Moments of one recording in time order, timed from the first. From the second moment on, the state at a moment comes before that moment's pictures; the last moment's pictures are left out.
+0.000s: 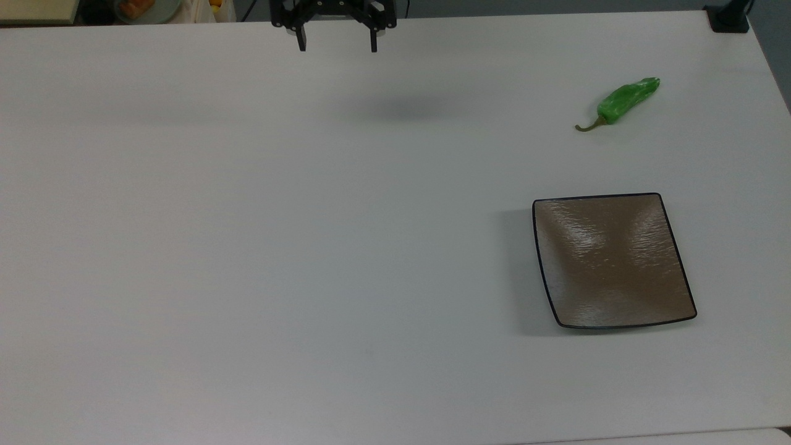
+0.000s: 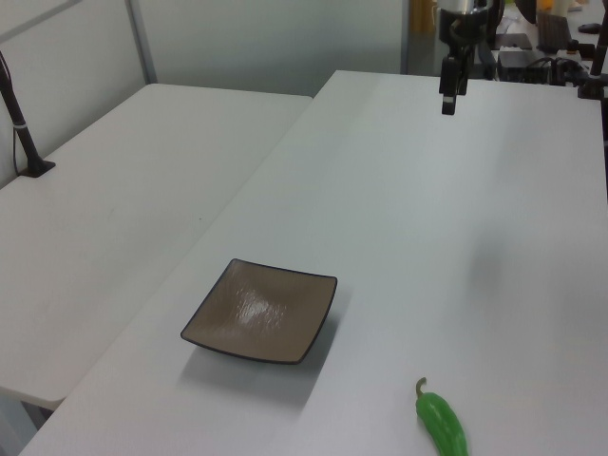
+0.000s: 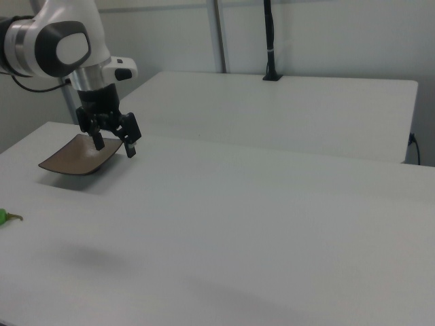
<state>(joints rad) 0.10 -0.02 0.03 -1.77 0.01 1.76 0.06</state>
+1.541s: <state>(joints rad) 0.29 0.09 0.41 -1.81 0.12 2.01 1.00</state>
